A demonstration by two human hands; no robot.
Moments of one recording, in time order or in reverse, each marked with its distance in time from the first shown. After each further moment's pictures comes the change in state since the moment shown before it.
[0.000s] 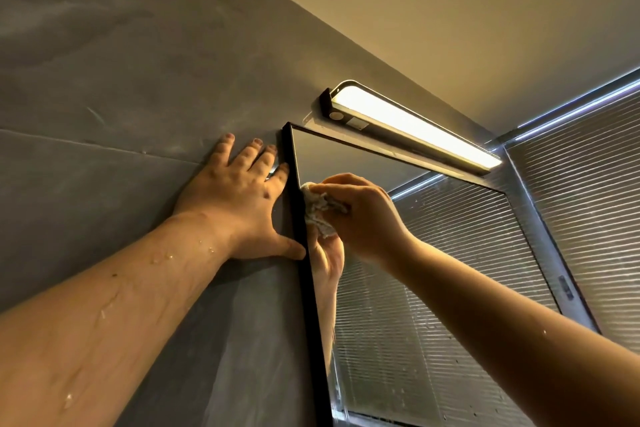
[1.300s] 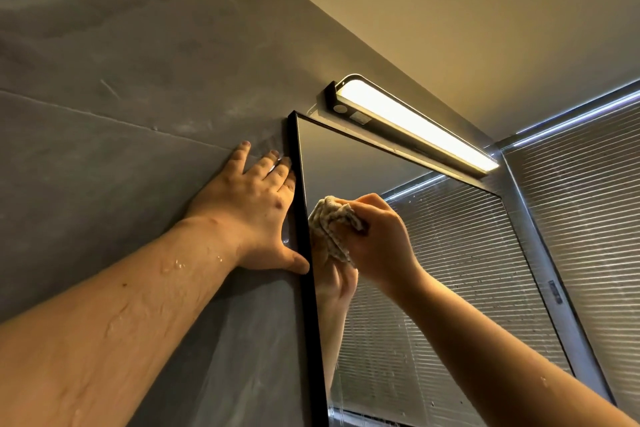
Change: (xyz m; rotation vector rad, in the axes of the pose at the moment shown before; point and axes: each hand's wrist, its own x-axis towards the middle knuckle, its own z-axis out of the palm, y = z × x) left_hand -0.022 0.020 0.004 0.004 -0.036 0.072; right_hand -0.049 -0.002 0.007 0.093 0.146 0.196
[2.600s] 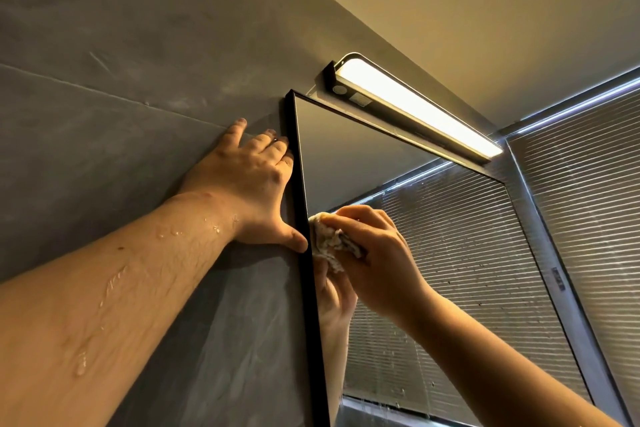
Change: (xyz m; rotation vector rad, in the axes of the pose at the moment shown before) left_hand 0.001 -0.001 0.002 -0.020 0.110 0.009; right_hand -0.046 -0.004 -0.003 -0.061 -0.088 -0.163
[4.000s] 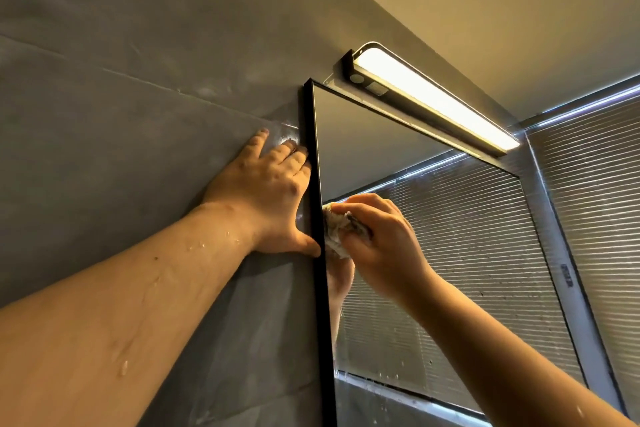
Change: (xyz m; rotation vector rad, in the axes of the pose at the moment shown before) left_hand -0.026 0.016 0.001 -0.060 -0.015 0.012; right_hand 0.003 -0.023 -0.009 0.055 -0.081 0.112
